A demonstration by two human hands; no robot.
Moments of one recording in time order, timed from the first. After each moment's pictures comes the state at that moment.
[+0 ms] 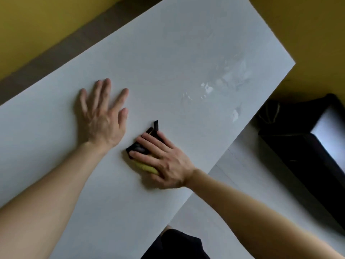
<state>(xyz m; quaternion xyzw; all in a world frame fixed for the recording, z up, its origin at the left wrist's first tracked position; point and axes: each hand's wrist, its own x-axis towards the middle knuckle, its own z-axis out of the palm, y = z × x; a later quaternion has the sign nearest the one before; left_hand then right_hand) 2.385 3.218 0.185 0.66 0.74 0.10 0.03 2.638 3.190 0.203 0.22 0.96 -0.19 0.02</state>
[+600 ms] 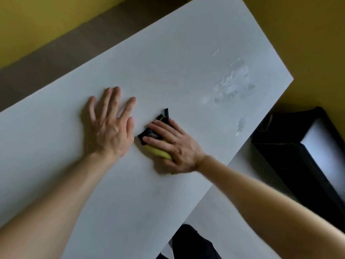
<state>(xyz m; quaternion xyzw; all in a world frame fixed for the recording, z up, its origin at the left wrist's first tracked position) 2.381 3.223 0.186 0.65 0.74 0.14 0.06 2.632 3.265 0.206 0.22 0.96 -0.16 0.04</state>
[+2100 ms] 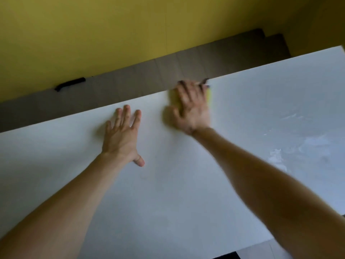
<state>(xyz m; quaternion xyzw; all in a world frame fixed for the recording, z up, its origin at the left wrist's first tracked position) 2.322 3.222 0.256 0.40 0.85 -0.17 0.28 2.450 3.417 0.196 0.31 0.94 -0.13 -0.02</state>
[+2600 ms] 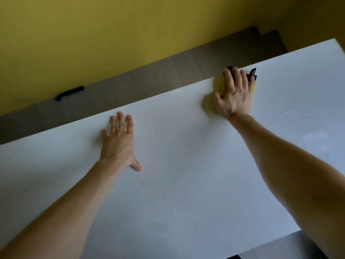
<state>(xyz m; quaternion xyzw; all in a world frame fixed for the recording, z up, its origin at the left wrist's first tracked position) 2.329 3.230 0.260 0.37 0.86 -0.20 0.29 2.519 3.526 0.196 0.46 0.88 -0.10 0.00</state>
